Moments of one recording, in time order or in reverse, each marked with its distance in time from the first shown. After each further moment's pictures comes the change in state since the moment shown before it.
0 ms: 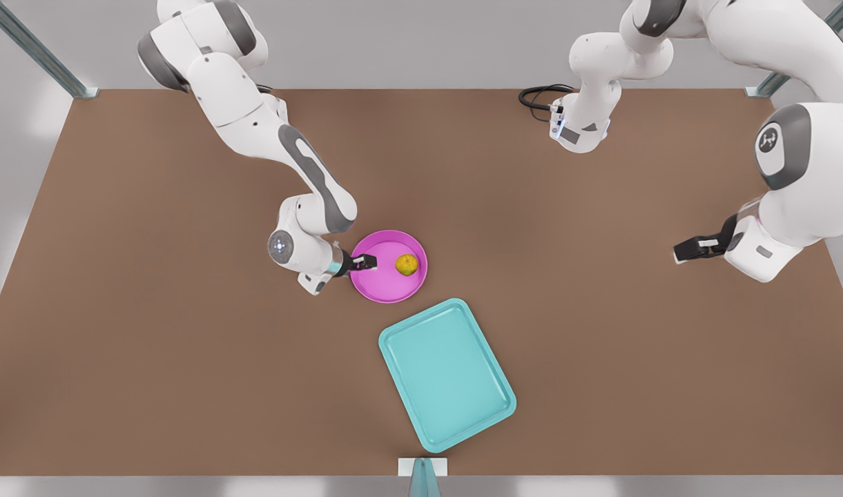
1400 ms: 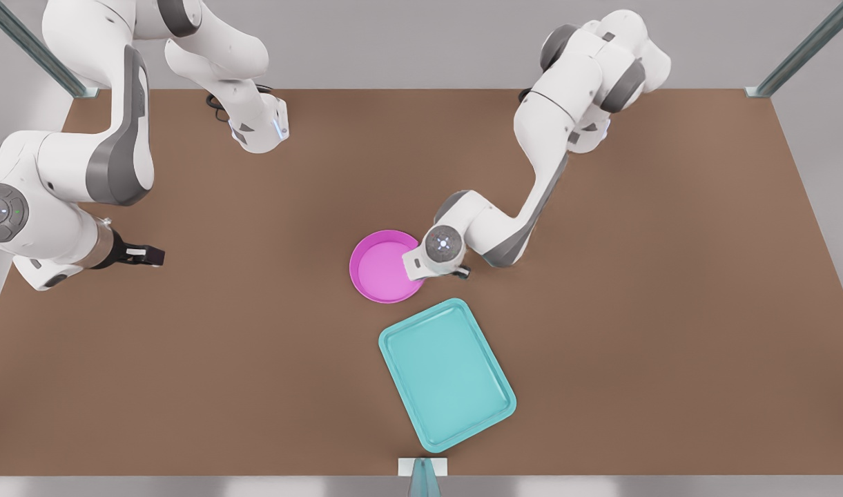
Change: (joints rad) left arm -0.628 0.508 -0.131 -0.045 -0.048 0.458 -0.117; right arm -0.418 -0.249 -0.110 0.682 -0.786 -1.073 0.169
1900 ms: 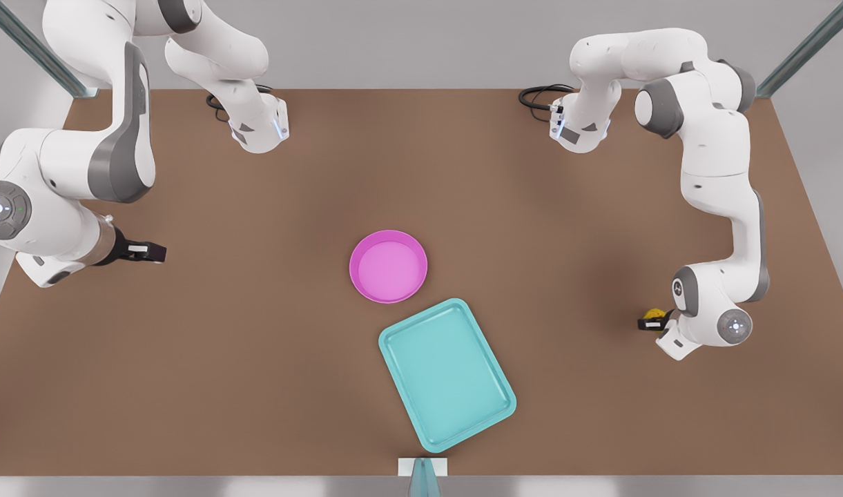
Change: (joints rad) left arm 0.757 0.009 0.183 -0.271 0.086 0.255 0.360; right arm 0.000 -0.020 0.000 -0.032 0.002 0.002 -0.004
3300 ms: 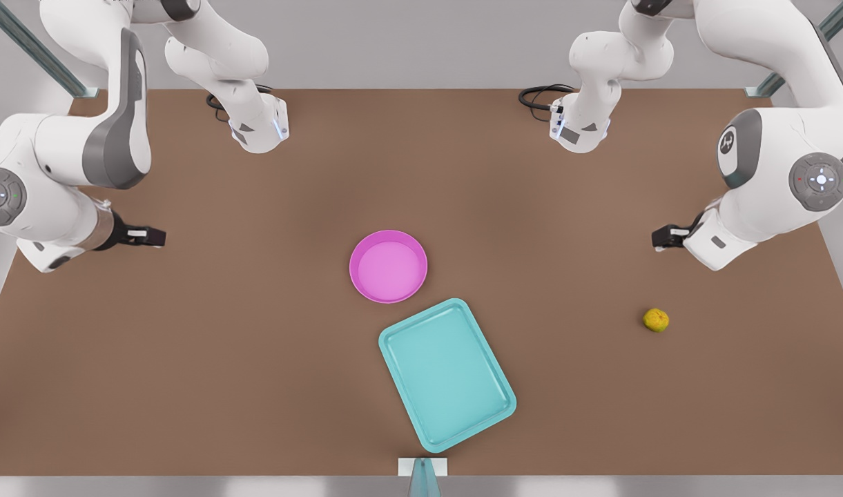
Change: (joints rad) left arm -0.197 -0.619 -0.029 0.068 0.034 -0.608 -0.110; right arm -0.010 -0.067 -0.008 -0.081 0.021 -0.023 -0.020
